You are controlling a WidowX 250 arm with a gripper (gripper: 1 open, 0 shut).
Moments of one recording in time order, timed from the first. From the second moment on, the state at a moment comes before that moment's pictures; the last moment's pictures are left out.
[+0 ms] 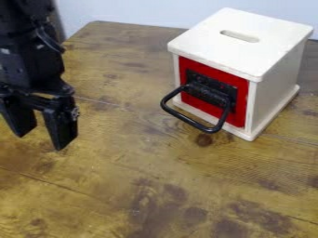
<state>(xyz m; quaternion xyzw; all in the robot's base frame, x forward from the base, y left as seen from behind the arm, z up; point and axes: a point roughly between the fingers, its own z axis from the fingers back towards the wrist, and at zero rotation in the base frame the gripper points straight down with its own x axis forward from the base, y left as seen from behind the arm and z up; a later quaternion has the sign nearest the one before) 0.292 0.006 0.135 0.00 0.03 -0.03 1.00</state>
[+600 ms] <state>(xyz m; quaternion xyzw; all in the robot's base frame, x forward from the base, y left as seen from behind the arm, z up) 0.307 -0.012 0.136 0.01 0.04 -0.04 1.00</state>
